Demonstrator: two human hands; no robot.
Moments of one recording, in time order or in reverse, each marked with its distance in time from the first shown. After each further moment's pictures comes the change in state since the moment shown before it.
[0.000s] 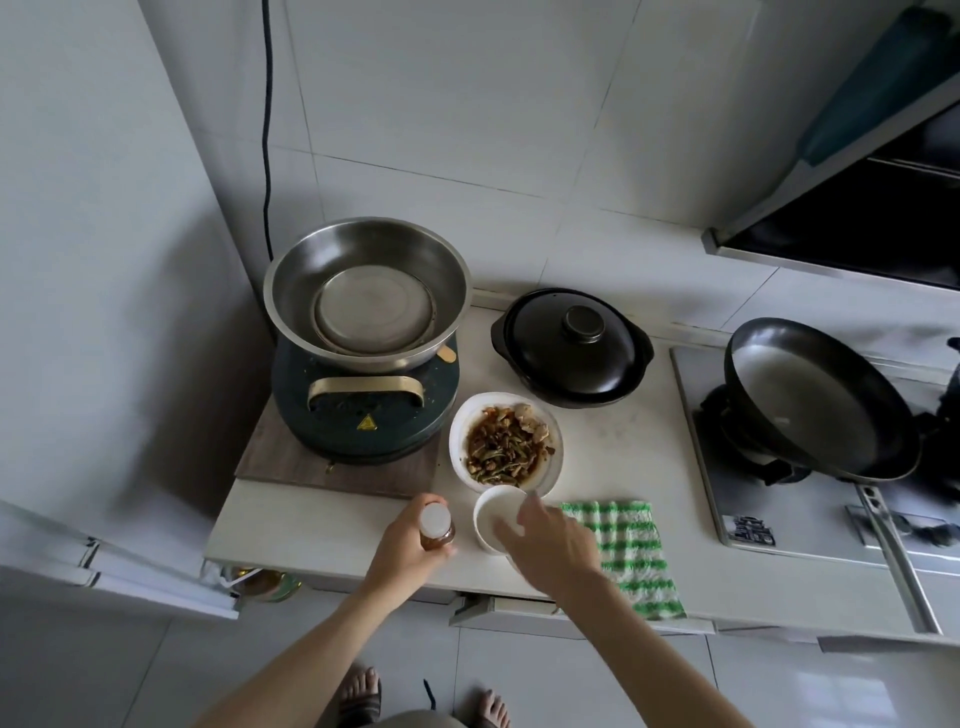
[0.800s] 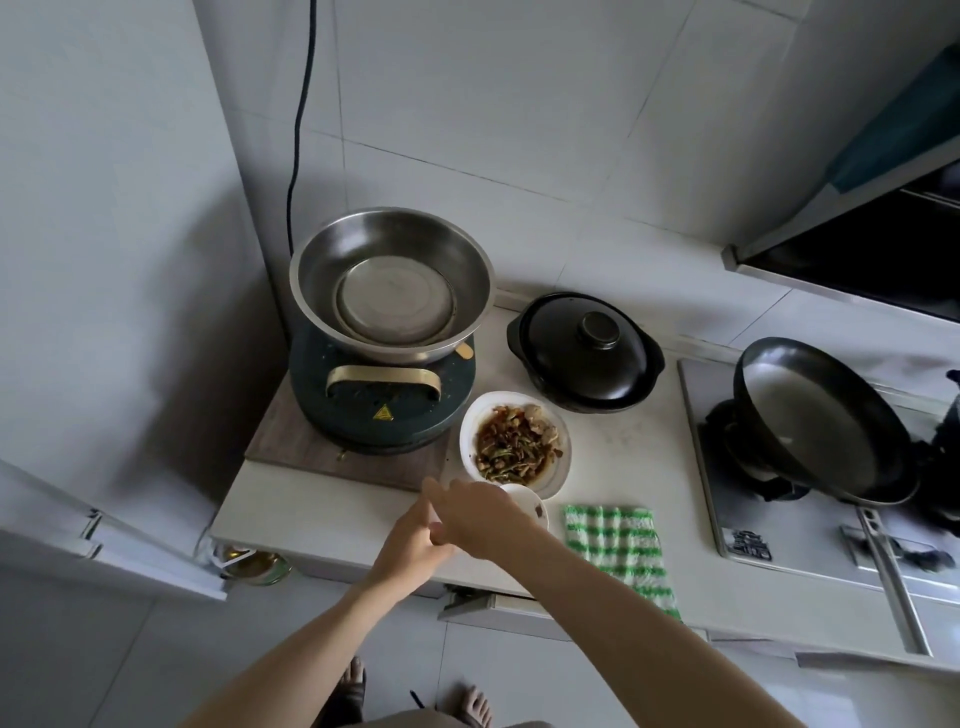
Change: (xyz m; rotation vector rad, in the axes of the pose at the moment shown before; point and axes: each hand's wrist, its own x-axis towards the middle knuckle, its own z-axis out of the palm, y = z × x) left_hand -0.001 0.000 -0.003 -0.069 -0.066 -0.026; right_hand 0.034 -0.090 0.005 -0.413 -0.110 -0.564
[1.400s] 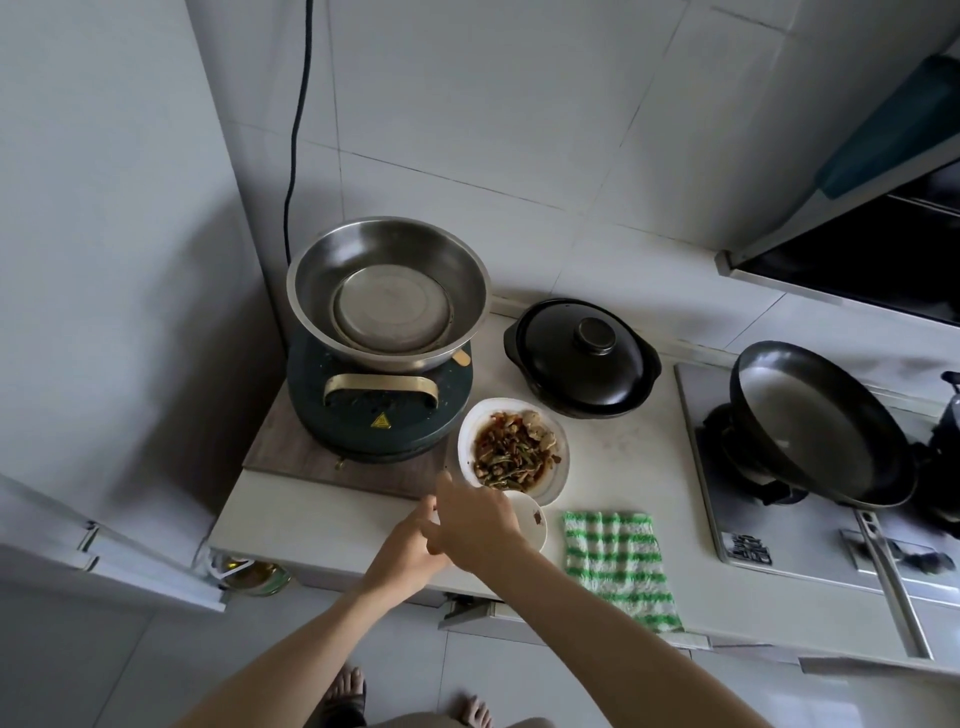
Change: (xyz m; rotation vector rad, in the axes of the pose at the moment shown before) left_hand 0.003 -0.001 -0.004 -0.003 -0.051 0.052; right_hand -0.003 -0.012 0.002 0.033 0.157 0.253
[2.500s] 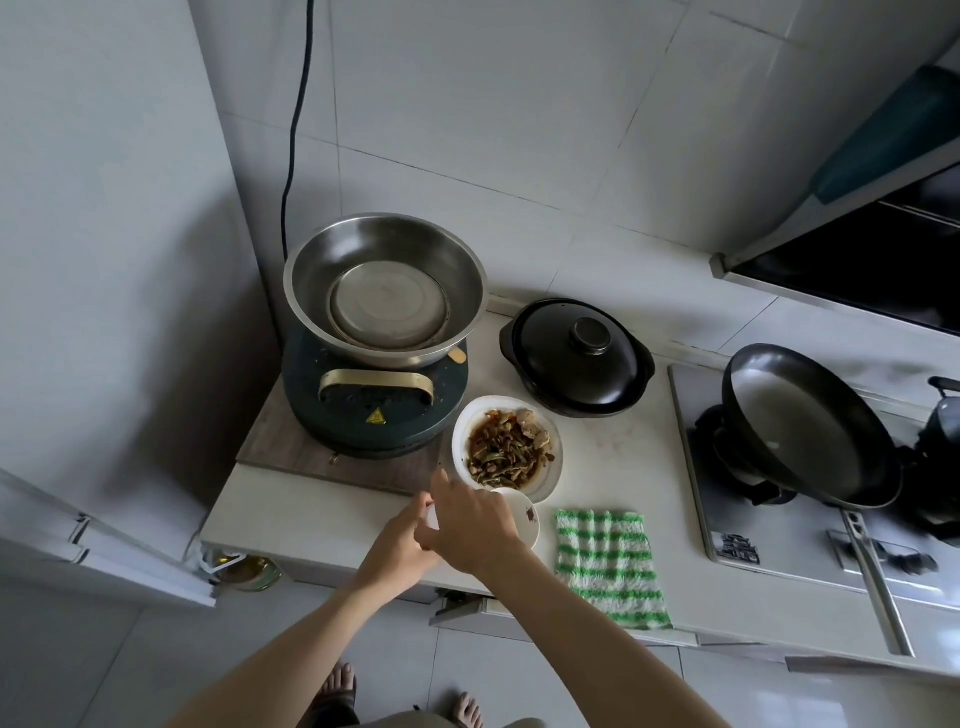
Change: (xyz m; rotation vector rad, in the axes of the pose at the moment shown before) left_hand -0.005 0.005 -0.002 -0.028 0.019 0.022; right_hand -0.005 0.007 0.012 0.051 0.088 -0.048
